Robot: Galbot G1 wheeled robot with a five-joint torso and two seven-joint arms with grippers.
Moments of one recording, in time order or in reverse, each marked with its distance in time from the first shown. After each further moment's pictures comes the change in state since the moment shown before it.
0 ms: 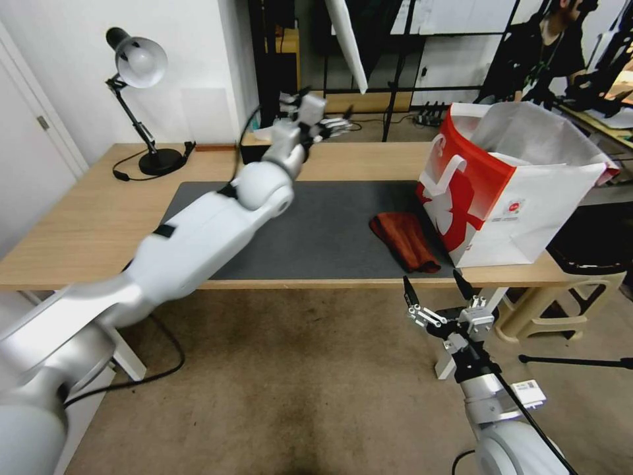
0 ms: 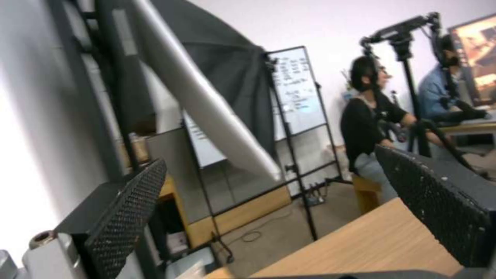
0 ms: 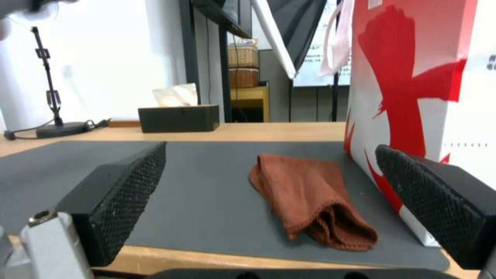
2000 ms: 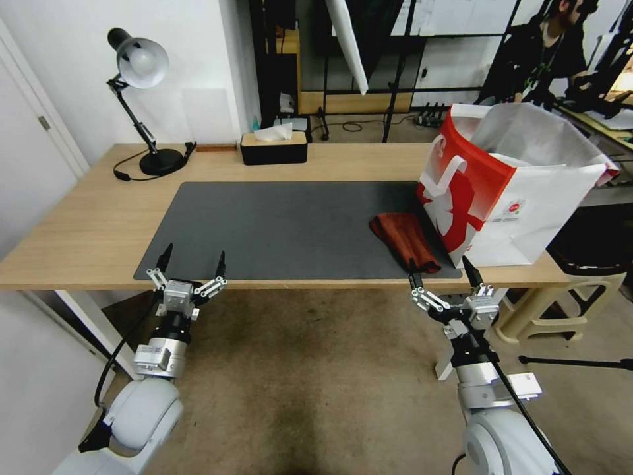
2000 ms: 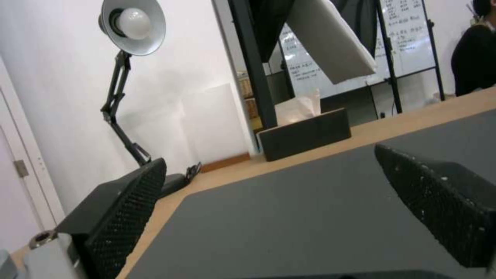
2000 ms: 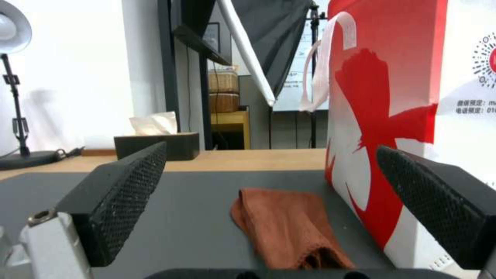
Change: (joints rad) left arm 1.231 0.015 -0.712 -0.405 0.484 -0.301 -0.082; right arm 0.058 0.090 -0.012 -0.022 -0.086 0.039 0.041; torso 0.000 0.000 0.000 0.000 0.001
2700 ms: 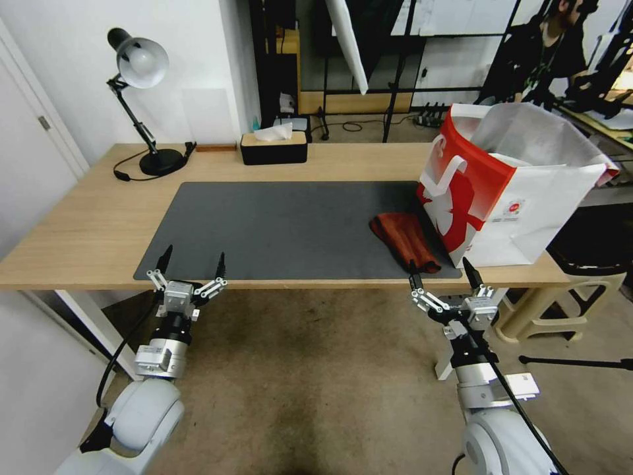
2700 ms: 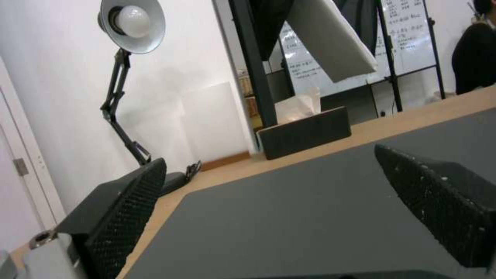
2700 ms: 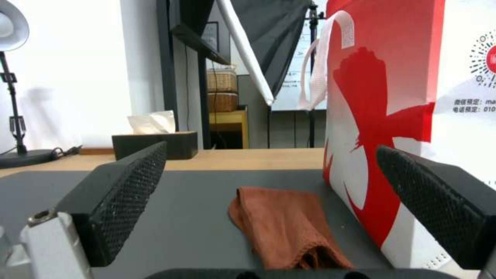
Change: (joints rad) left arm -0.002 0.000 0.003 0.000 -0.001 0.007 -0.003; right arm 0.000 0.000 0.002 -0.001 -0.002 0.000 0.001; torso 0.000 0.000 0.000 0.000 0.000
